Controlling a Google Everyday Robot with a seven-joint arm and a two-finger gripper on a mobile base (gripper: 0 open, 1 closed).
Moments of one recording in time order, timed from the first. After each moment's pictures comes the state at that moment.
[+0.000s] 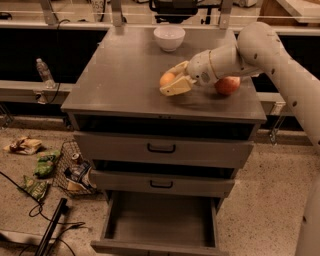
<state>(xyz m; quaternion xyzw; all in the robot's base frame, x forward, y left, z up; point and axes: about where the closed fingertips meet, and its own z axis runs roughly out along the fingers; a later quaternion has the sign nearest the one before) 0.693 -0.035 0.855 -0.56 0.66 0.28 0.42</state>
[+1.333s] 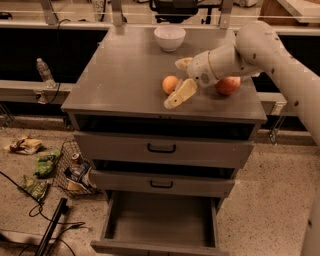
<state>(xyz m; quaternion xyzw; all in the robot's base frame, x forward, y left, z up) 0.690 -0.038 0.848 -0.56 0.68 0.26 0.40</state>
